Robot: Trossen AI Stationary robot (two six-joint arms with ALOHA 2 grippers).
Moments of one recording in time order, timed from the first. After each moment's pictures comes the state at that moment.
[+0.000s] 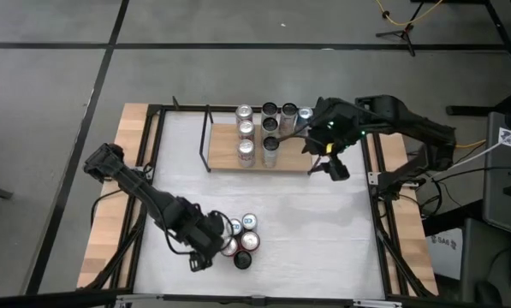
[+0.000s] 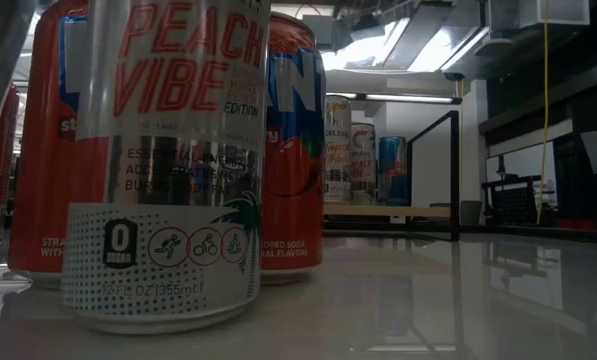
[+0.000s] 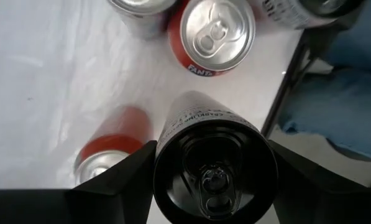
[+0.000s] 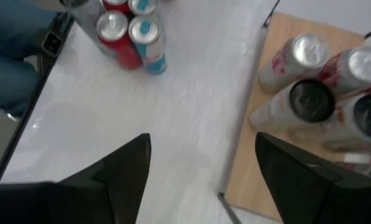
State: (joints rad) left arm -0.58 1.72 1.64 -1.25 0.05 -0.96; right arm -0.09 1.51 1.93 -1.42 -0.25 -0.35
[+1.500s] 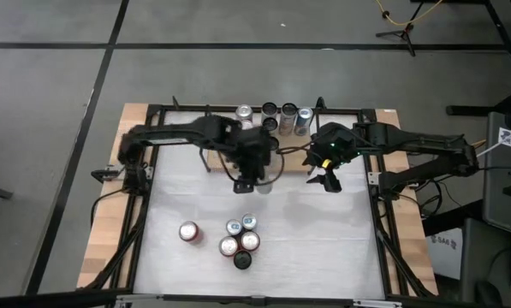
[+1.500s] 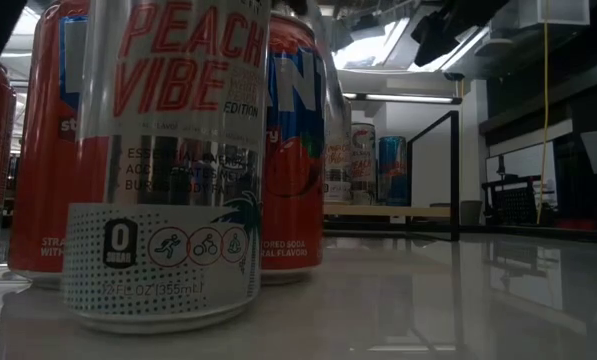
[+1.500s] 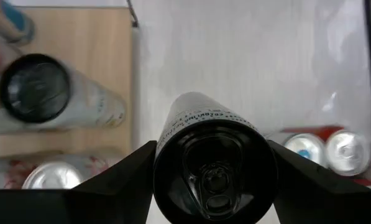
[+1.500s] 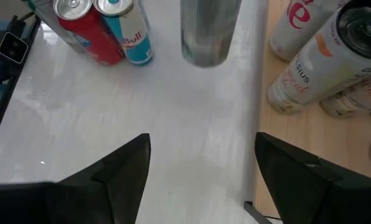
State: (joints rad) left arm 0.03 1.90 2.08 -1.28 0.05 0.00; right arm -0.09 1.23 1.24 -0.93 -0.24 -0.19
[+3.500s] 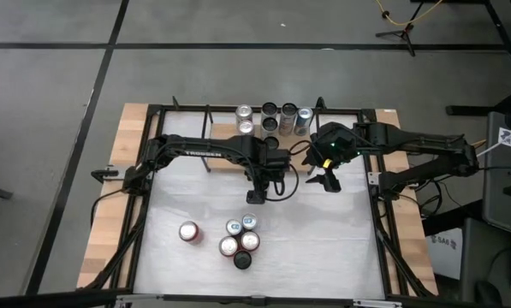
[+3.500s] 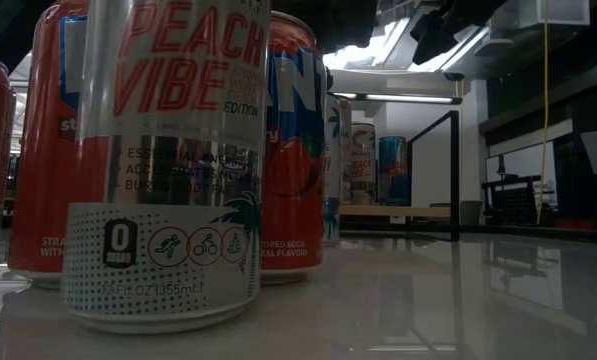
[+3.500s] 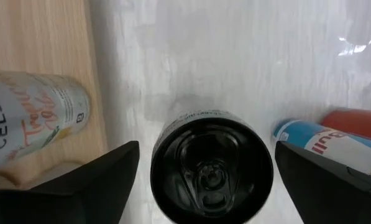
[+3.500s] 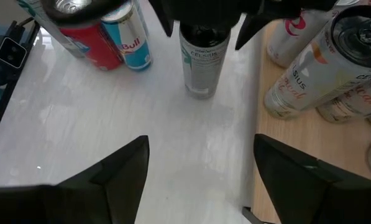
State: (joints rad) left arm 0.01 2.13 2.08 -1.27 0.04 0.05; right arm -0.09 1.23 1.24 -0.92 -0.24 -0.19
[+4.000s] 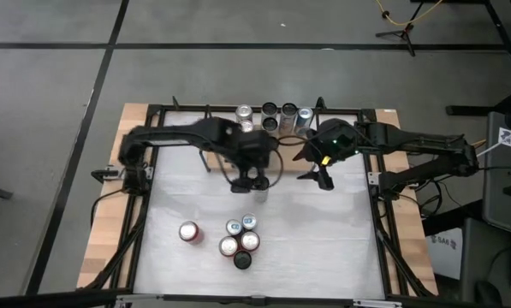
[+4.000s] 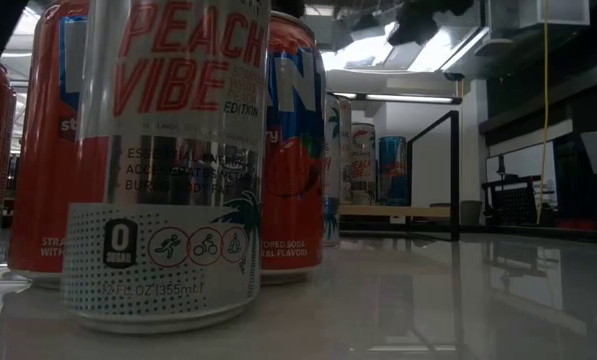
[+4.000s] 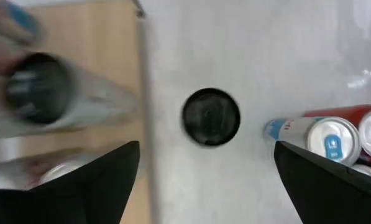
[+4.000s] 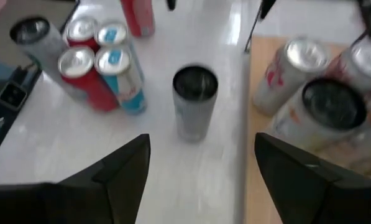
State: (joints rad) left arm 0.01 1.91 2.08 -1.31 -0.02 0.08; right arm -0.09 1.23 1.24 -0.75 -0.24 -0.18
